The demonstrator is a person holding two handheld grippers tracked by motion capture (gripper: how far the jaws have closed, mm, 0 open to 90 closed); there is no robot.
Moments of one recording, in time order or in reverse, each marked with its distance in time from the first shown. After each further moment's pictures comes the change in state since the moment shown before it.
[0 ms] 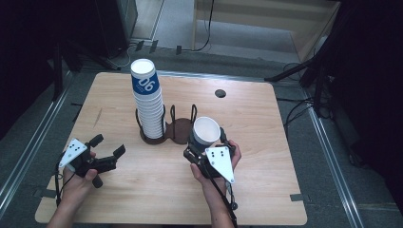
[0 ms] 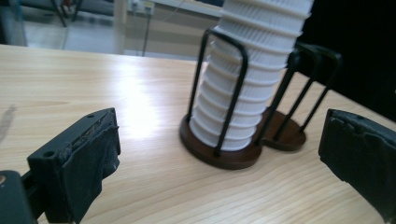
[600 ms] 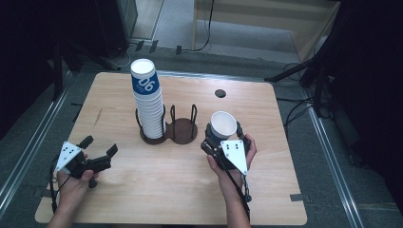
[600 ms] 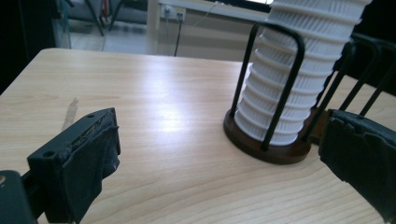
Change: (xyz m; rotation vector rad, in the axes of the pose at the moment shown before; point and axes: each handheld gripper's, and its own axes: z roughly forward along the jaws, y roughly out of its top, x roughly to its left) left arm 0.018 -0.012 -0.006 -0.014 0.112 0.021; right arm -0.044 -0.006 0.019 -0.017 -0.074 -0.086
